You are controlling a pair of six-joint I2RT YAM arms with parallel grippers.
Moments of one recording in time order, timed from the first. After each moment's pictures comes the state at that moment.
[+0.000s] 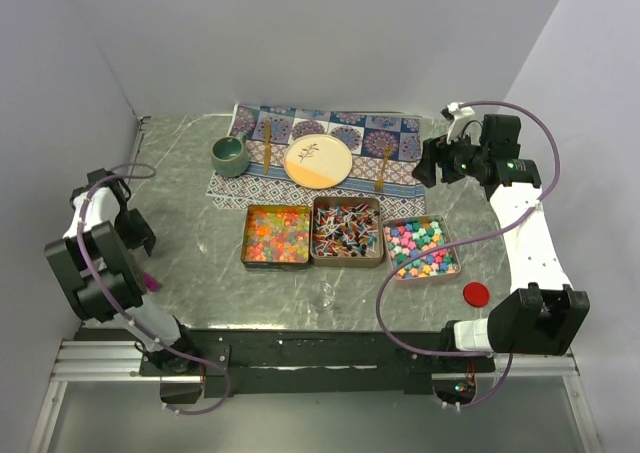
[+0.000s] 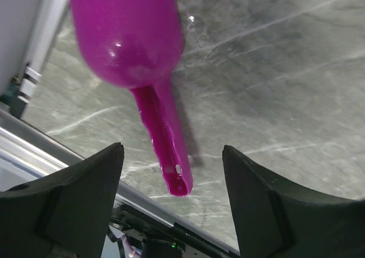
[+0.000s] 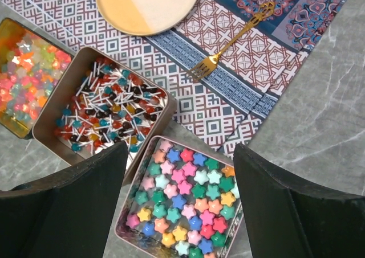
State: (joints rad) left arm 0.47 1.62 1.13 -0.91 -0.23 -0.21; right arm -0.07 1.34 1.34 -0.68 -0.54 -0.24
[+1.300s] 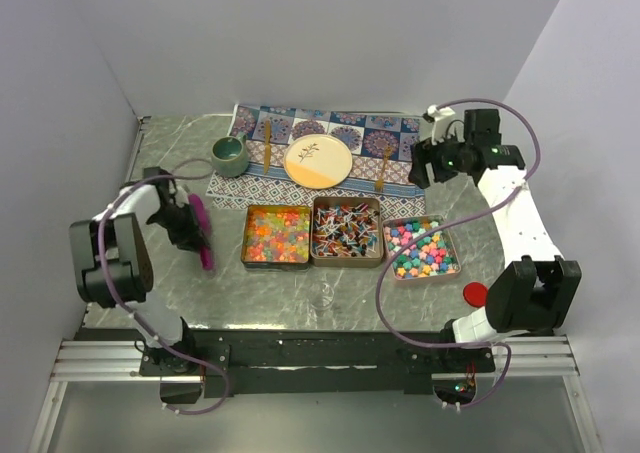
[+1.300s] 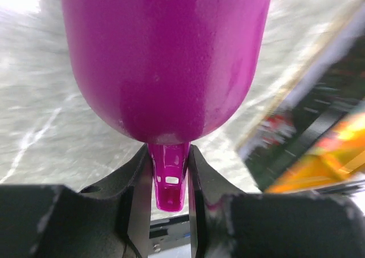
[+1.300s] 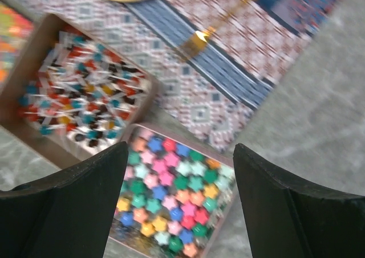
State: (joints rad) left arm 0.18 1.68 1.05 -0.82 0.31 -0.22; right arm -0.01 1.47 1.41 -0.76 -0.43 -0.35
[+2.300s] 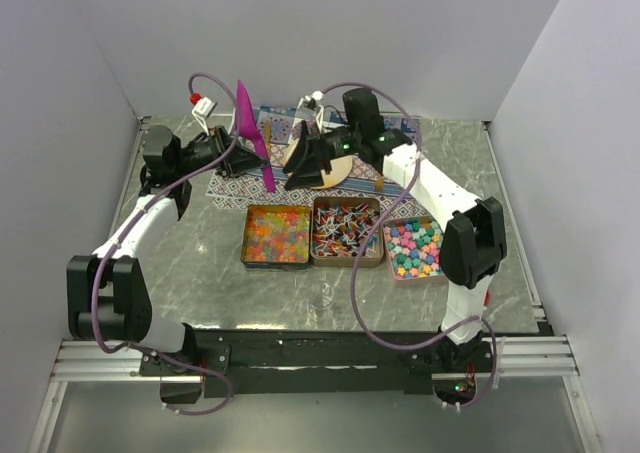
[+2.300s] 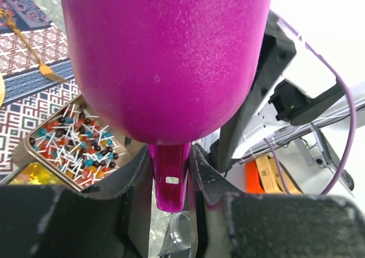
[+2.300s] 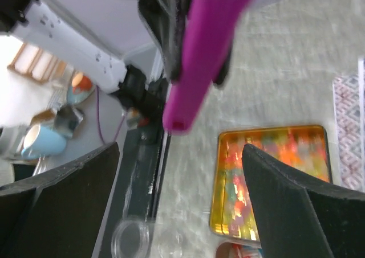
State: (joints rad) left arm -0.06 1.44 1.01 0.60 1.21 -0.96; right arm 0.51 1.89 1.74 -0.29 -1.24 0.10
